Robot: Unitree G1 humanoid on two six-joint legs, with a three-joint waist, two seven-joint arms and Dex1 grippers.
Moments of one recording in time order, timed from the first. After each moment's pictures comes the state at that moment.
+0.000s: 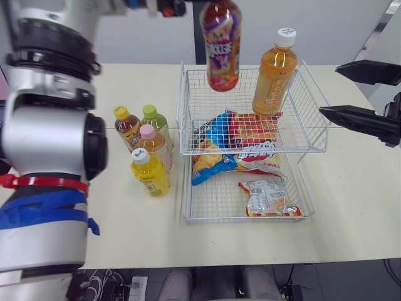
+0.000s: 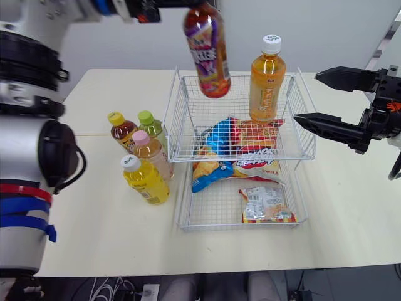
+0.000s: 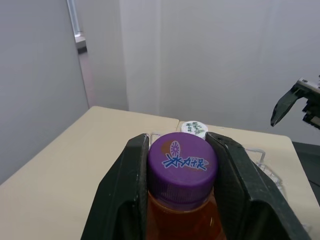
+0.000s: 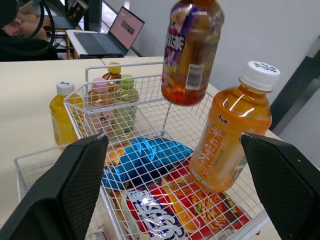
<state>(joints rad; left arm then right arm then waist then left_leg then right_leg) -1.74 0.50 -0.12 0.92 -0.41 0.63 -1.19 -0.59 -1.12 -0.50 -0.44 1.00 0.93 0.88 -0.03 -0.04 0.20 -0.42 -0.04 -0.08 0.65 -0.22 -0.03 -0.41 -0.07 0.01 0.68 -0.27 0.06</state>
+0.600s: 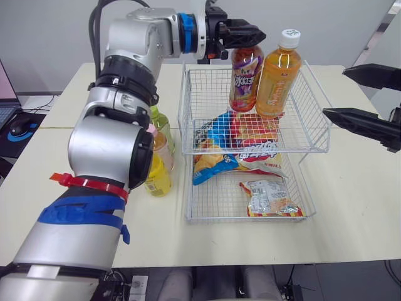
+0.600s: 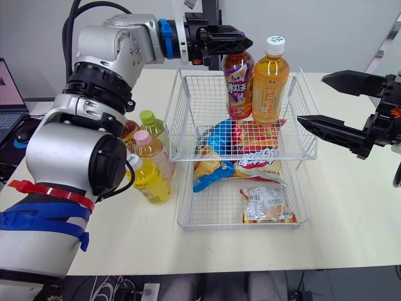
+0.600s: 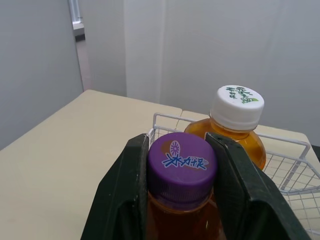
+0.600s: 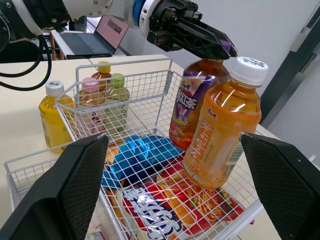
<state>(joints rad) -1.70 0.31 -0.03 1.07 -0.29 0.47 -1.13 -0.52 -1.14 -0.57 -0.48 1.05 0.95 0.79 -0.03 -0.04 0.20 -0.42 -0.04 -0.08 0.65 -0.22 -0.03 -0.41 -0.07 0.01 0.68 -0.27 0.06</state>
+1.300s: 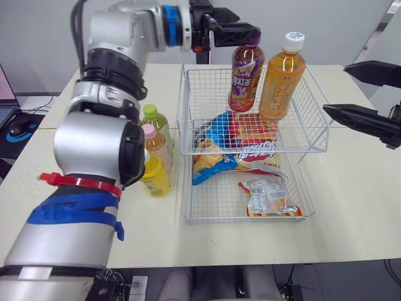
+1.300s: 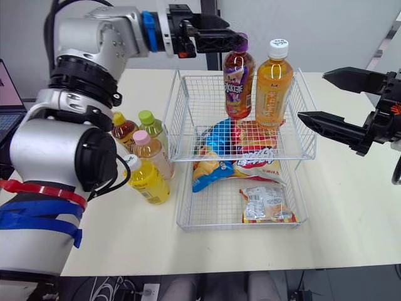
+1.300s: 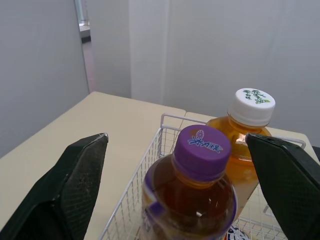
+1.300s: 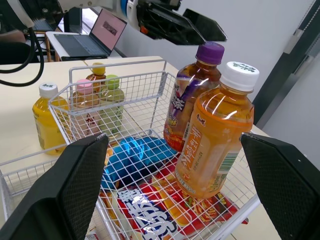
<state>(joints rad) -1.72 0.42 0.01 1.07 -0.22 0.47 -1.24 -0.52 -1.14 -0.54 -0.45 1.04 0.92 0.79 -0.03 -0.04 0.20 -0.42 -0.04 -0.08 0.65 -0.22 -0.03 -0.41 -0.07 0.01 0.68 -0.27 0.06</state>
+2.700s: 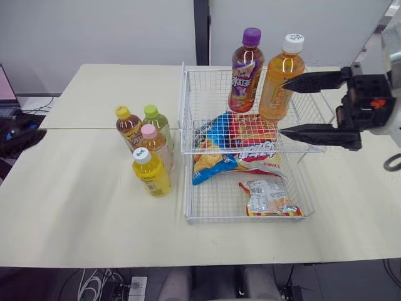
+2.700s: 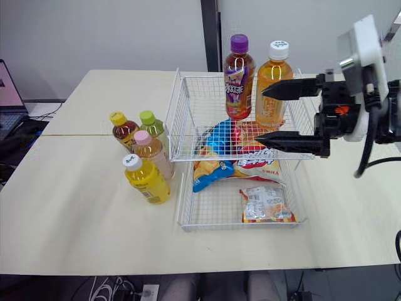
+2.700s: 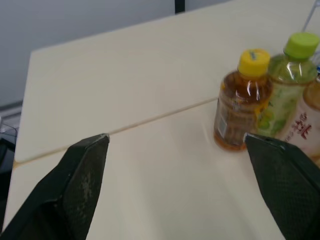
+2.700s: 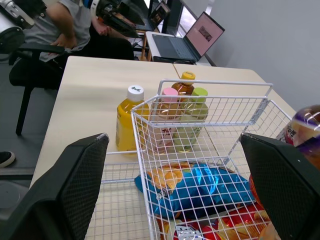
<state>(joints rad) -0.16 1.05 0.88 0.01 -0.36 0.82 -1.14 -0.87 -1.06 -0.11 -0.32 0.94 0.81 1.07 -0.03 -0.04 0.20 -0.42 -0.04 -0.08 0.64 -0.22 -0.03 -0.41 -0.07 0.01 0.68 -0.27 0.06</state>
